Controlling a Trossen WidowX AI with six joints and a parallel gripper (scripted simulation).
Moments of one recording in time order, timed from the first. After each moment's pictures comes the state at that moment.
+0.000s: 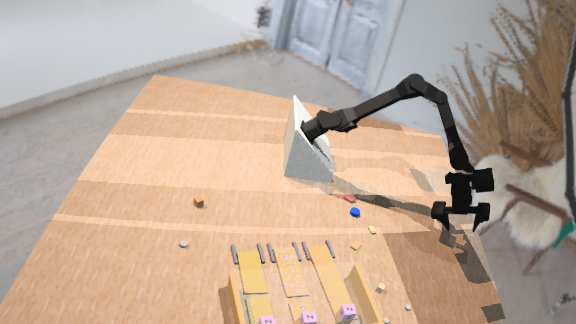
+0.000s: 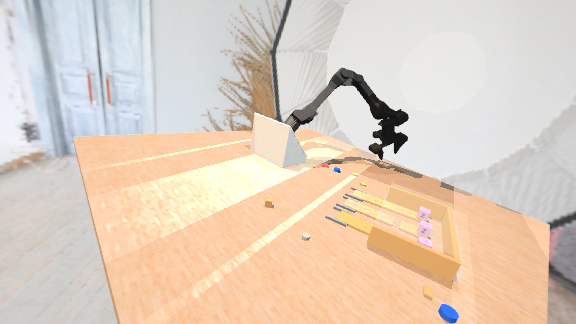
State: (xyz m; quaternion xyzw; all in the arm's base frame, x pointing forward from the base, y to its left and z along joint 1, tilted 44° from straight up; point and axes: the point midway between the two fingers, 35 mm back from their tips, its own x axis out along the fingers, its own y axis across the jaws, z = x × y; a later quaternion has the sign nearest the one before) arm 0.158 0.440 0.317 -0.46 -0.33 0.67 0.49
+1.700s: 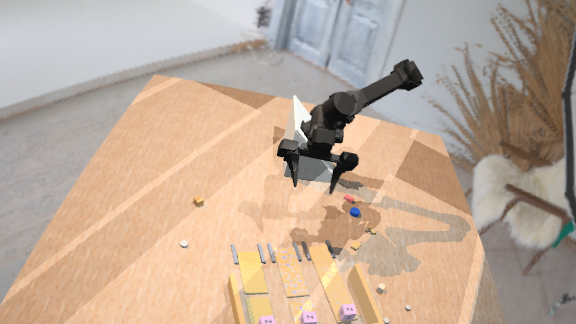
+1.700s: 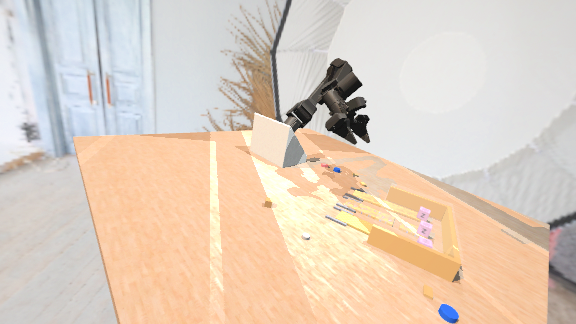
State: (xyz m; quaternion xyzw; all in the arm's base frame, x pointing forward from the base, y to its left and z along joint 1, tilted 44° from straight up) arm 0.324 0.006 0.053 0.31 0.32 0.20 0.87
